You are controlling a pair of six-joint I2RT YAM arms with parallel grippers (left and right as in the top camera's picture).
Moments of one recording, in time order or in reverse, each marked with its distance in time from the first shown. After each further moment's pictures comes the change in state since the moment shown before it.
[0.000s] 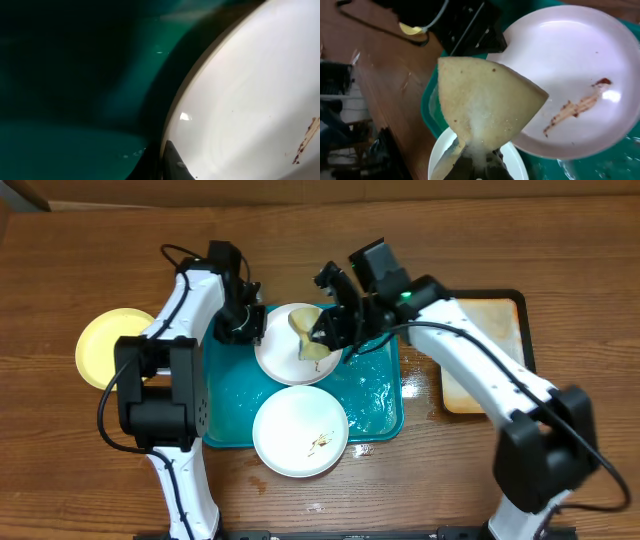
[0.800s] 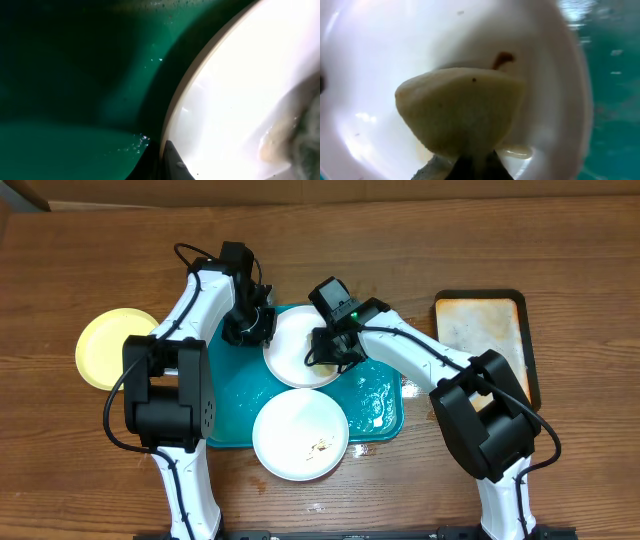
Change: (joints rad) left arm -0.028 0.000 0.000 -0.016 0.007 0.000; right arm 0.095 0.224 -0.002 0.002 0.520 0.406
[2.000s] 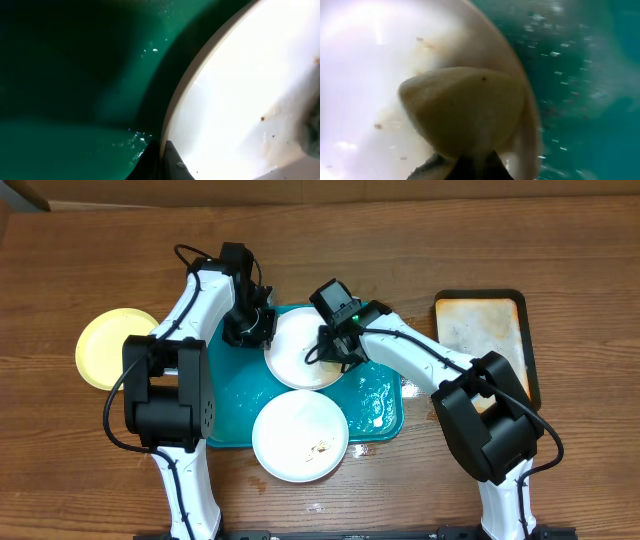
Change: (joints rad) left arm -0.002 0.000 0.000 -0.019 0.018 0.000; right arm 0.002 -0.014 -0.029 -0.011 0.126 0.064
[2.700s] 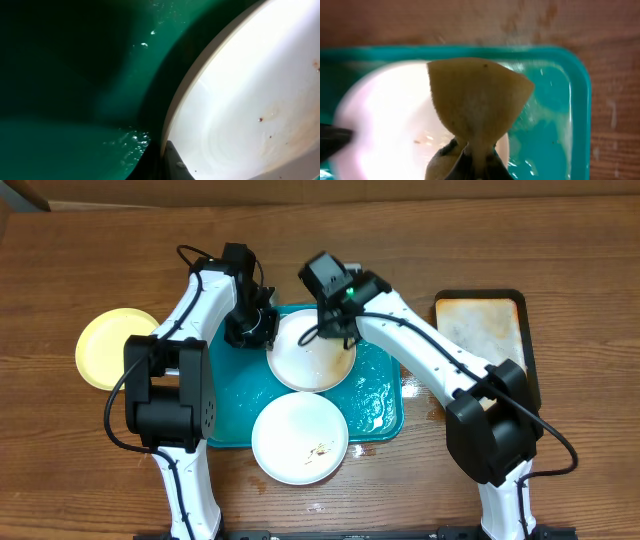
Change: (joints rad) left arm -0.006 0.000 0.000 -0.006 0.014 0.000; right arm 0.018 -0.011 0.322 -0.263 0.172 -0.058
